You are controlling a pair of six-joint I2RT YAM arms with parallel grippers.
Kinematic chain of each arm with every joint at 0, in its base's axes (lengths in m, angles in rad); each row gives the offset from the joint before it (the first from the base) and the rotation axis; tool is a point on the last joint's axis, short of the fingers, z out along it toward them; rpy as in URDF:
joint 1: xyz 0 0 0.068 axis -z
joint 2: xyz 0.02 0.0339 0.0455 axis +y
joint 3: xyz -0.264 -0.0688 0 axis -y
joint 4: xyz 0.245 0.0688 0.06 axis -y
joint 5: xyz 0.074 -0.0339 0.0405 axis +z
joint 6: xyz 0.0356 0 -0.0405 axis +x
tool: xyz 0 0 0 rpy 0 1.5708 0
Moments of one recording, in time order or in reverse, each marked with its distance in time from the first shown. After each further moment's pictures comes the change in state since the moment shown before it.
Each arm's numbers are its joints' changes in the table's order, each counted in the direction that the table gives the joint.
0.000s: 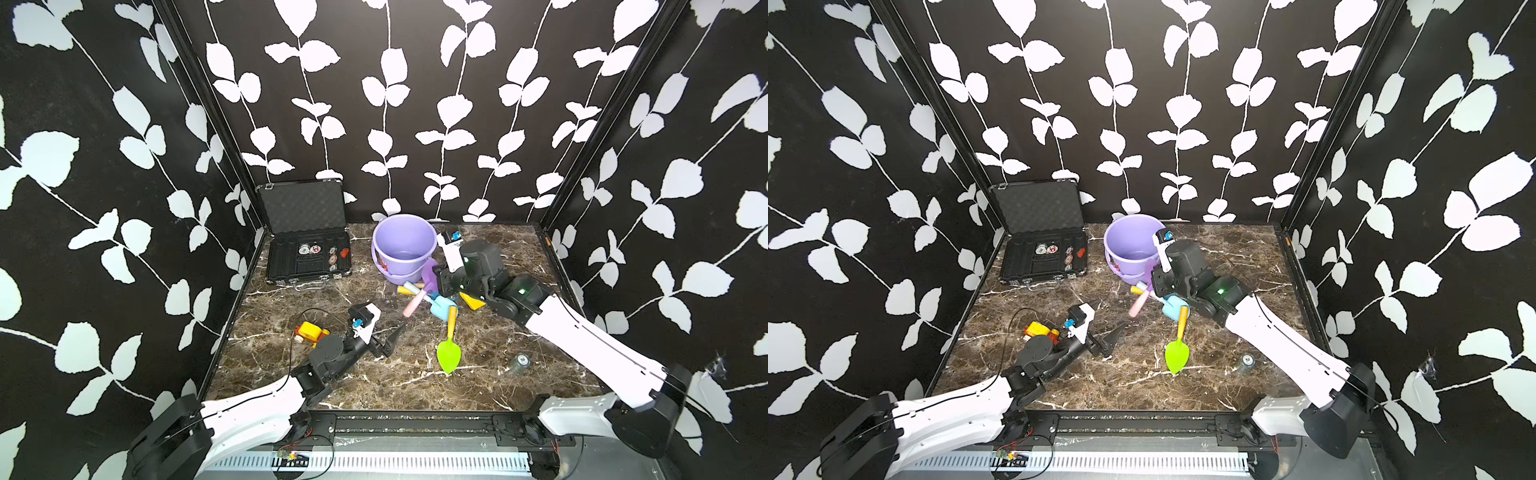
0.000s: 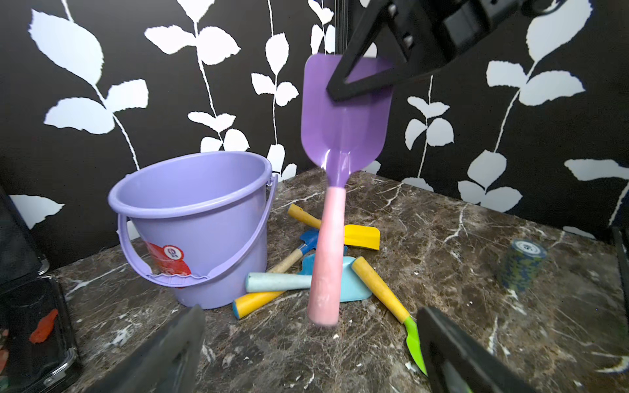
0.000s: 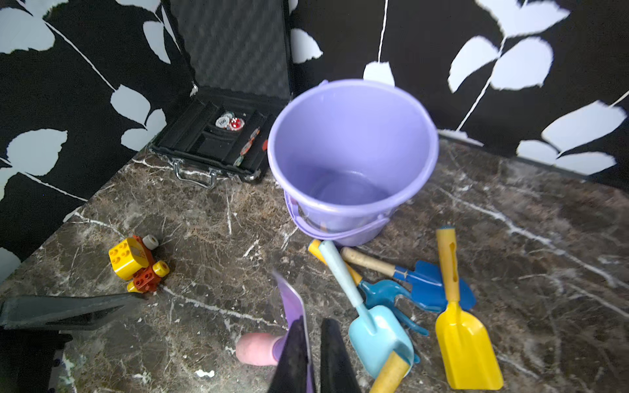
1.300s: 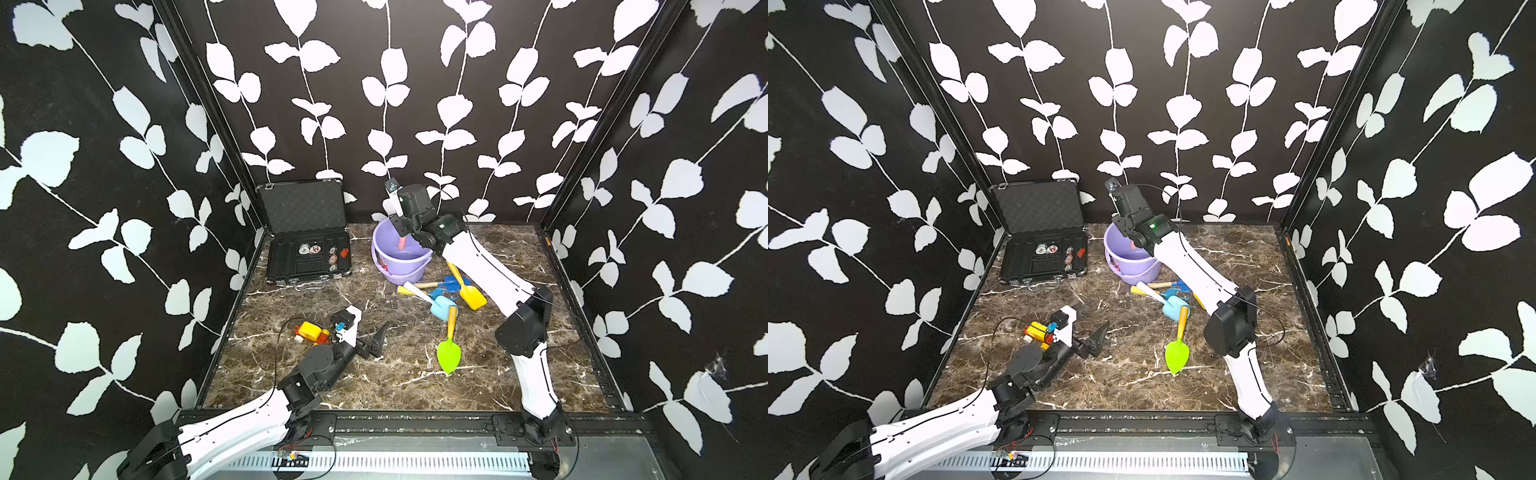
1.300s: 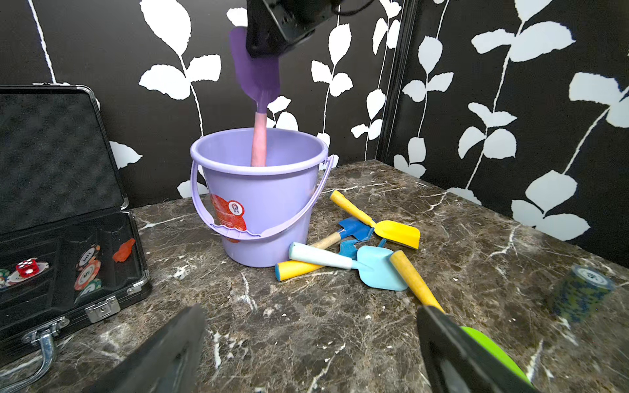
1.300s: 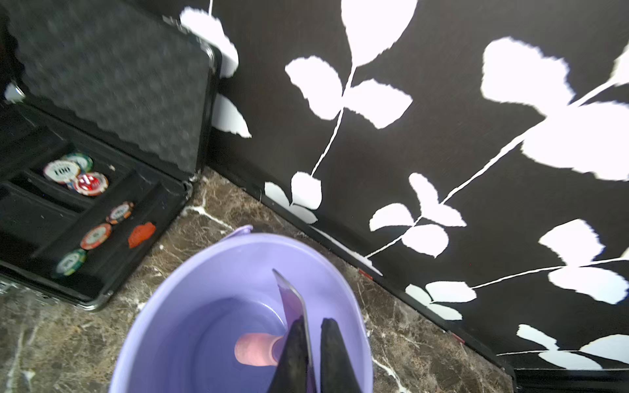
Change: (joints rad) left arm 0.000 -0.185 -0.068 -0.148 0.182 -0.092; right arm 0.053 0.854 0.940 -0.041 -0.267 -0.410
